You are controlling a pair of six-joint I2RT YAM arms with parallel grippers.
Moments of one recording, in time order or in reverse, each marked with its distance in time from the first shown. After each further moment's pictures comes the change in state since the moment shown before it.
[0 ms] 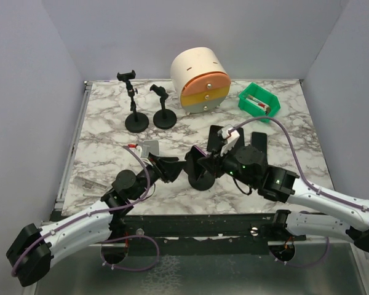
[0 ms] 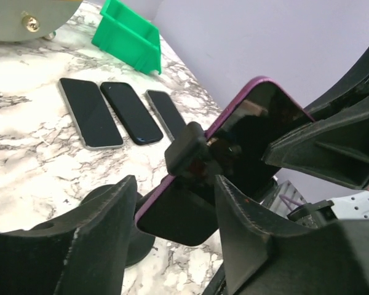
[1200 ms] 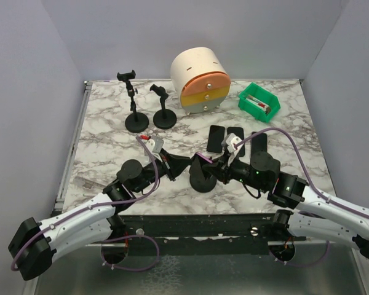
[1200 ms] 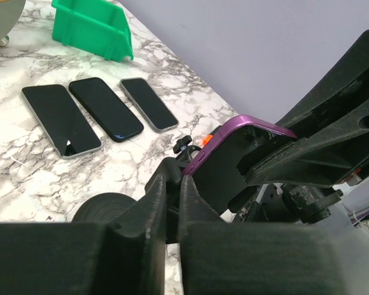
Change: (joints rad) left arm -0.008 0.076 0.175 -0.154 0.140 0.124; right arm -0.019 -0.182 -0.142 0.074 -0.178 -0.254
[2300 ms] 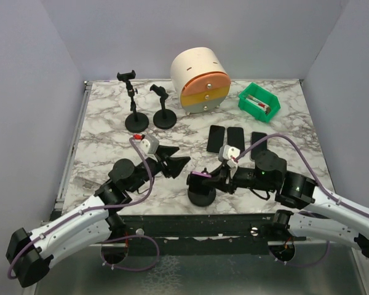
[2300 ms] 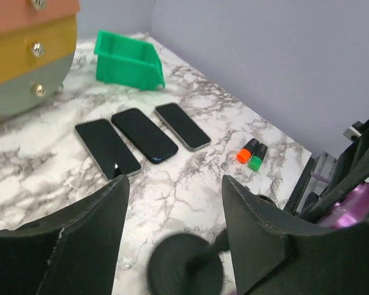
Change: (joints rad) left arm 0.002 -0.059 0.060 -0.106 -0.055 0.149; right arm 0.003 -0.036 0.067 -0.148 -0.225 -0.161
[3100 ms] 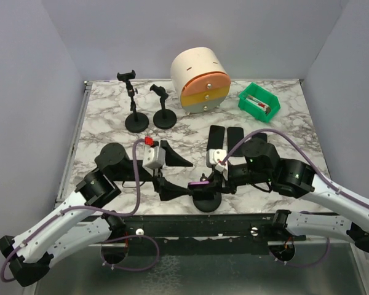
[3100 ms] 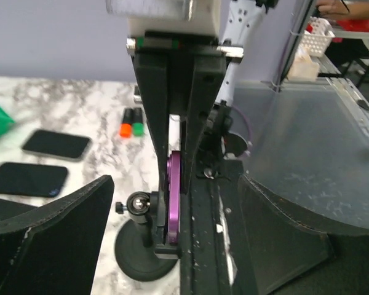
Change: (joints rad) left arm 0.005 -0.062 0.387 -0.427 0.696 0.285; right arm 0.020 0.154 0.280 -0.347 -0.227 -0.177
